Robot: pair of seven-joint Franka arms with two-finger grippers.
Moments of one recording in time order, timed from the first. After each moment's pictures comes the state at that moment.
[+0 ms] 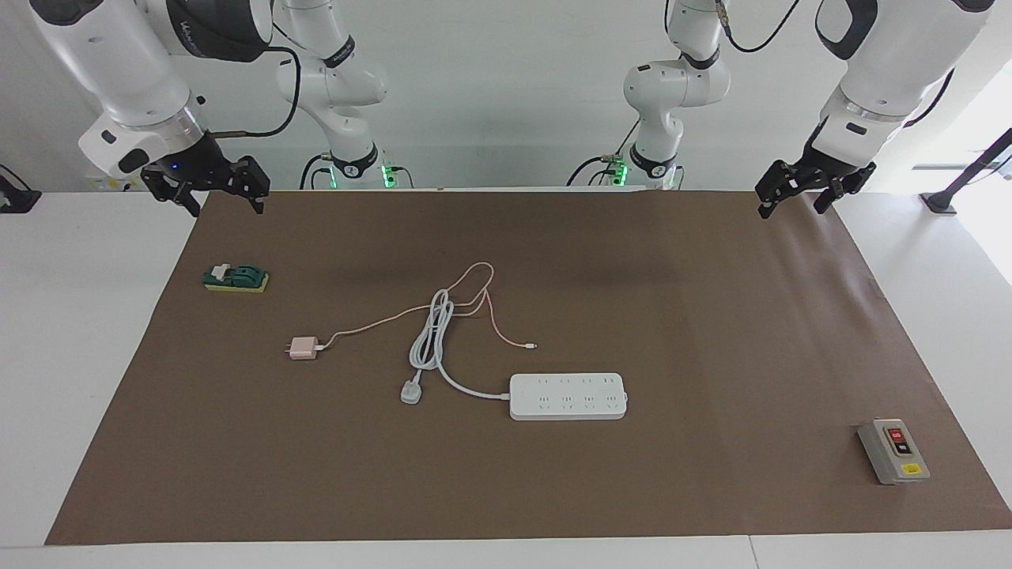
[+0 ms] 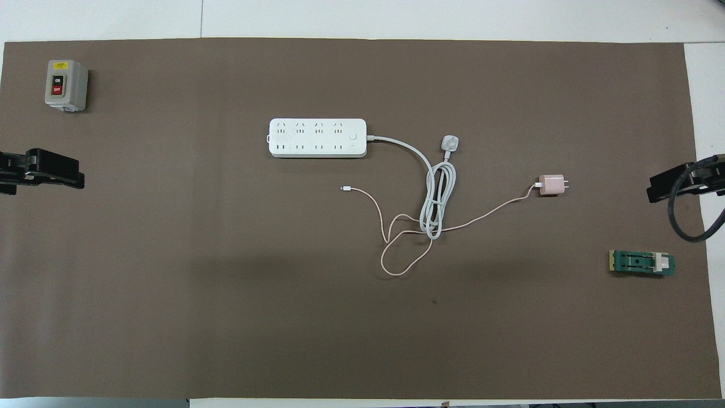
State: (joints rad) left arm 0.03 -0.04 -0.09 -1.62 0.01 1.55 -0.07; right arm -0.01 0.00 -0.05 -1.58 -0.05 1.46 -0.13
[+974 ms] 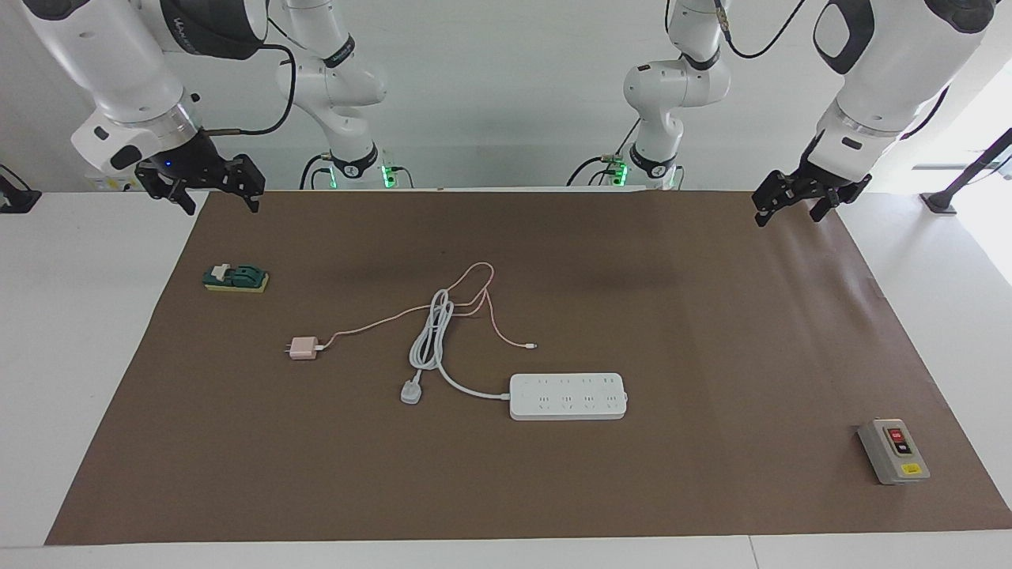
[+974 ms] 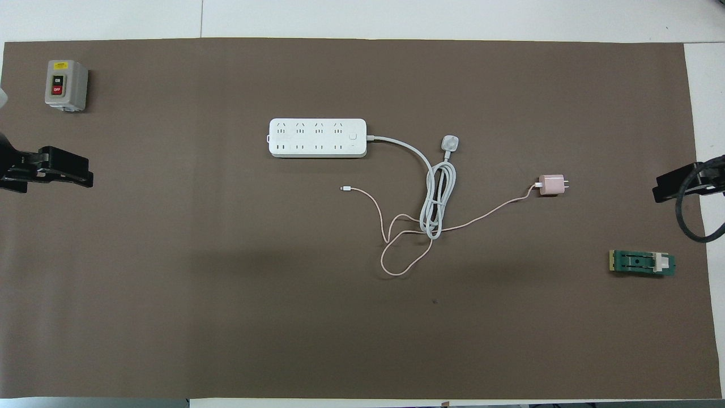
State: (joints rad) left arm 0.01 -0.01 -0.09 -1.61 0.01 1.56 -0.07; right arm -0.02 -0.01 -0.05 -1.58 -0.05 1.46 -0.13
